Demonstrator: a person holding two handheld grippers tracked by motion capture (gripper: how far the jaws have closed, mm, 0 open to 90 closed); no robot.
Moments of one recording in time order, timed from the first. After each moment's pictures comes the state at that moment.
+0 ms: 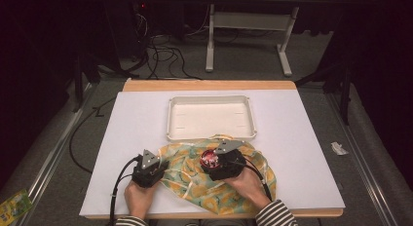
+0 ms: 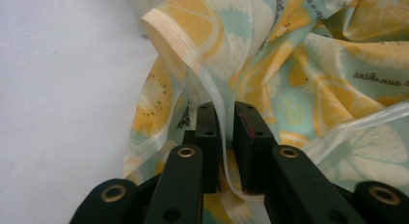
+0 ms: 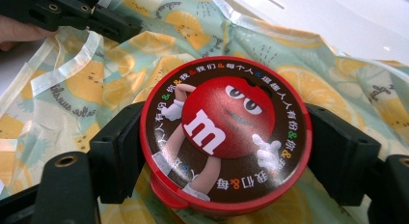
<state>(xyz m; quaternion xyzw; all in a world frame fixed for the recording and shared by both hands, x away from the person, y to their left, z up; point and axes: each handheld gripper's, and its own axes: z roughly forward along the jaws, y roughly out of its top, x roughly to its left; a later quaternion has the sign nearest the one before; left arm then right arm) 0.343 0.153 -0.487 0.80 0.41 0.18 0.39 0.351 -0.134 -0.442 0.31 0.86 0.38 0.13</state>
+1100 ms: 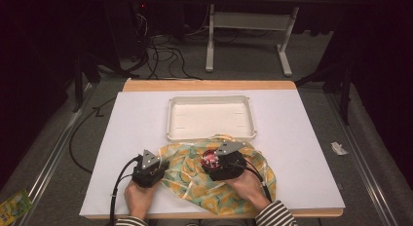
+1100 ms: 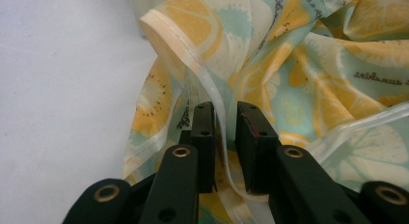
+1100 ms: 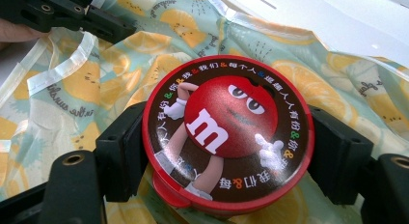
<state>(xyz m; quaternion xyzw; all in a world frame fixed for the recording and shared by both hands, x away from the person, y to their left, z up) 0.343 0.152 -0.487 0.80 0.41 0.19 0.39 0.345 -0.134 -0.442 0.32 0.86 0.38 0.15</state>
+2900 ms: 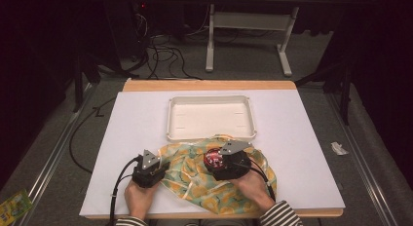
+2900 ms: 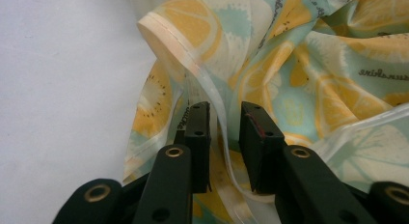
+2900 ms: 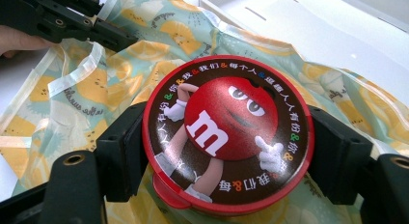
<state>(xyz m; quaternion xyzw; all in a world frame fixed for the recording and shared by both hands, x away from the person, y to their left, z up) 0.342 0.152 -0.487 0.80 0.41 0.19 0.38 0.339 -0.143 -0.428 0.31 0.85 0.39 0.16</state>
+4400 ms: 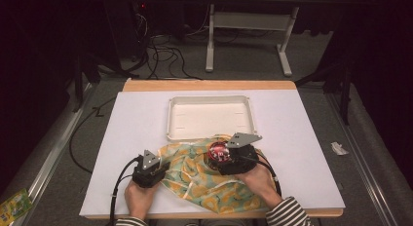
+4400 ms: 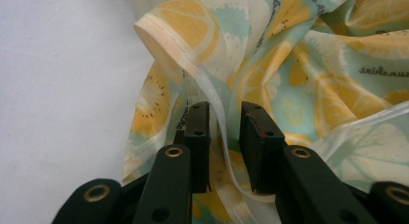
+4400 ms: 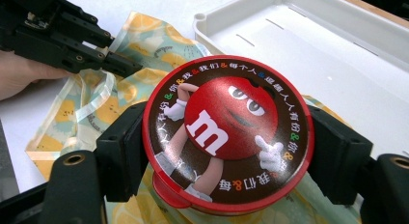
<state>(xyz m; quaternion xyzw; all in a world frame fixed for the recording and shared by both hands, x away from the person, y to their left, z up) 0.342 0.151 -0.487 0.80 0.41 0.19 0.38 0.340 -0.157 -0.397 0.31 0.84 0.41 0.16</state>
